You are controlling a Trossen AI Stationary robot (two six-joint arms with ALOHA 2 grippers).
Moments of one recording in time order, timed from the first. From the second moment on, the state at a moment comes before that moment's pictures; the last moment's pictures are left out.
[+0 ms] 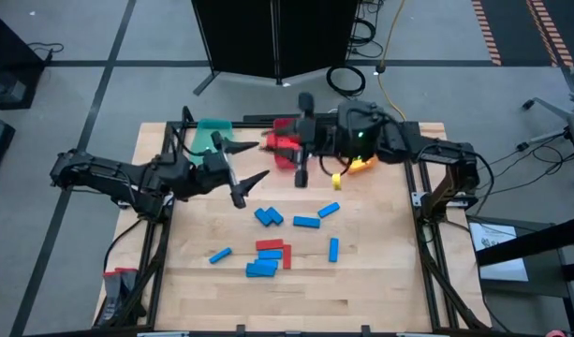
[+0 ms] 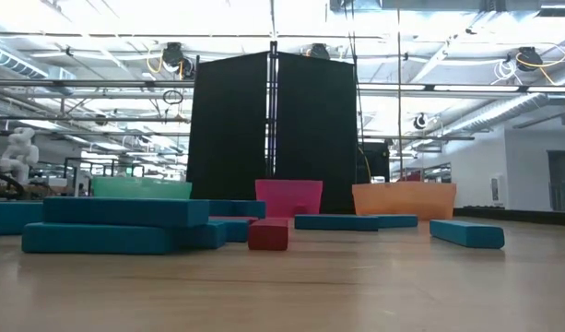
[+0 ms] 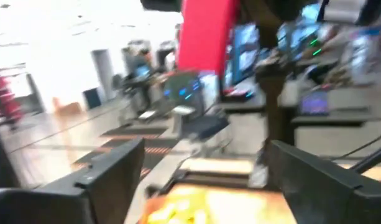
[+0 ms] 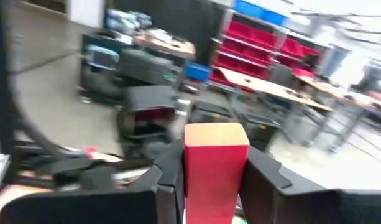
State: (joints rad) left arm -0.17 1.11 0.99 0.25 -0.50 0.24; right arm 0.00 1.71 2.07 -0.41 0.10 -0.27
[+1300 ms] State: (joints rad) left arm -0.14 0.67 0.56 -0.22 -0.69 -0.29; right arm -0.50 2.02 1.52 -0.35 -0.22 0.29
